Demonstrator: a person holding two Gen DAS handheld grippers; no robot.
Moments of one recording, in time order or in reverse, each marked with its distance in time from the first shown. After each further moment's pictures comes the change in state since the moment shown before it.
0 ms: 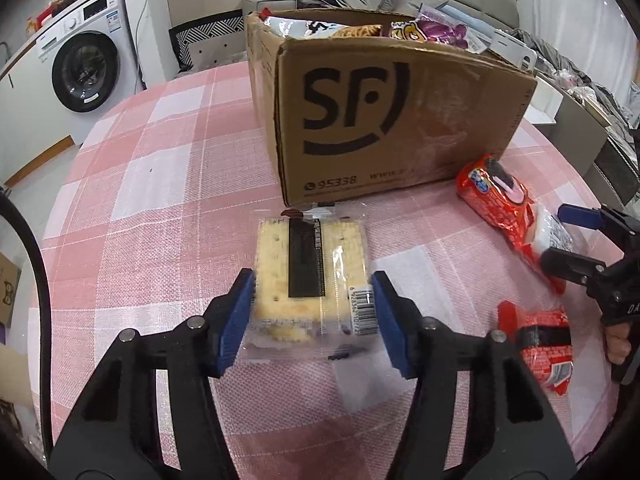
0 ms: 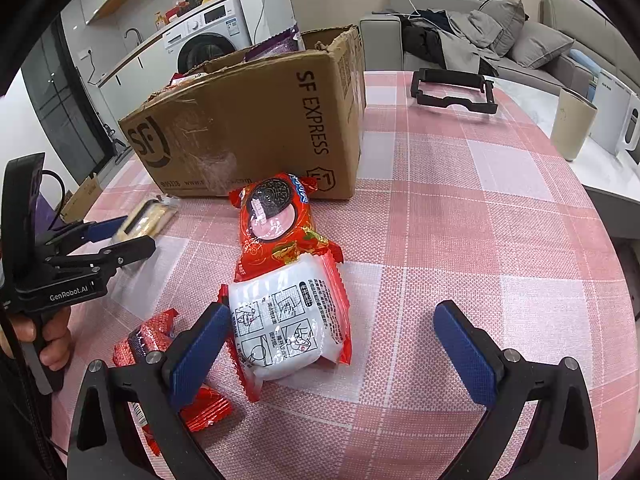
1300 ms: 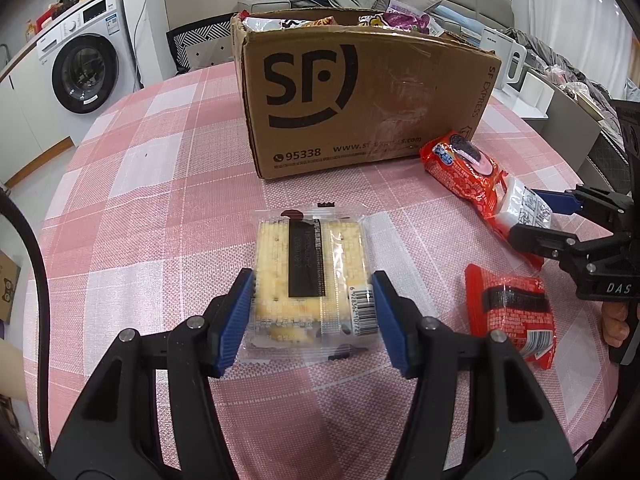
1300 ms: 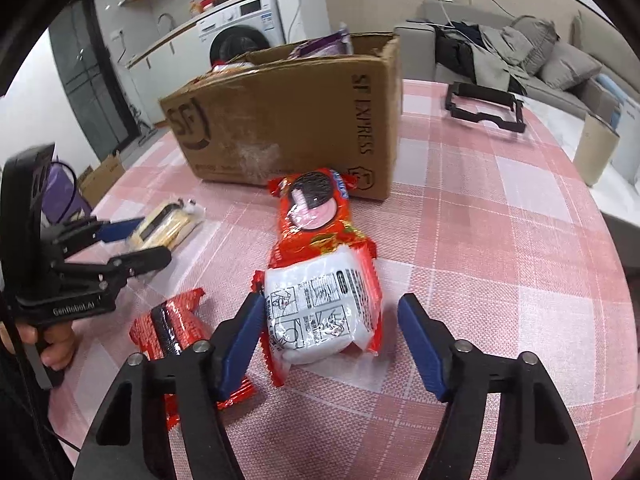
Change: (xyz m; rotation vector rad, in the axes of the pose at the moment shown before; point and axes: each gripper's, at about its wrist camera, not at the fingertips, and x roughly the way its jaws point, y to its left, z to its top) left arm -0.019 -0.022 -0.026 0.009 -0.014 -0.005; right arm -0.007 0.016 -0.006 -0.117 -0.005 0.057
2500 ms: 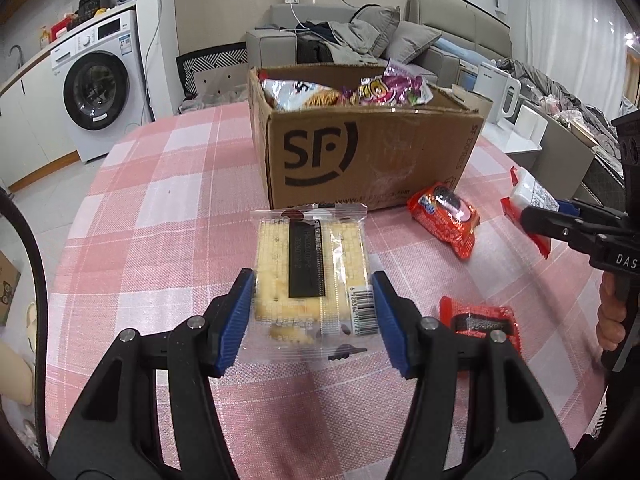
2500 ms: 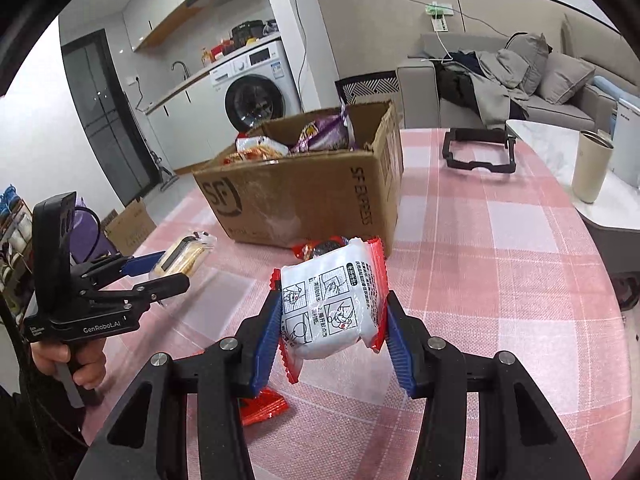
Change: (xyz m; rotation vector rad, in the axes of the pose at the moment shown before) left arm -0.049 0.002 0.009 -0.029 -0.129 -0.003; right arm -0.051 -0.012 0.011 0.070 -0.175 0.095
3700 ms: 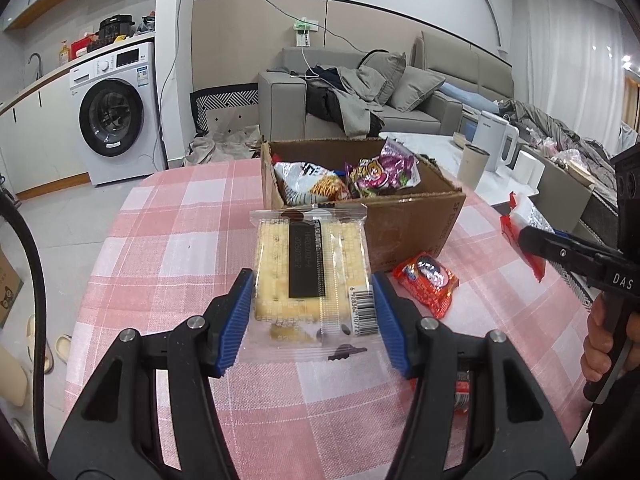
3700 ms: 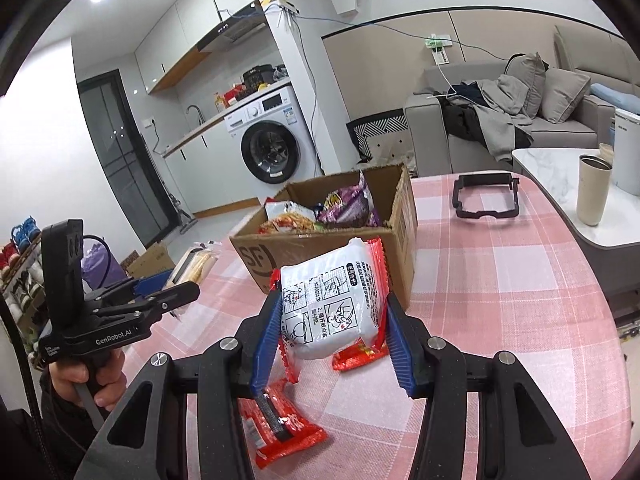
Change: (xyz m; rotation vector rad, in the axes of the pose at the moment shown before) left arm -0.060 -0.009 0.031 -0.047 -0.164 0.010; right arm -0.042 0.009 0.022 0.045 -0.159 0.075
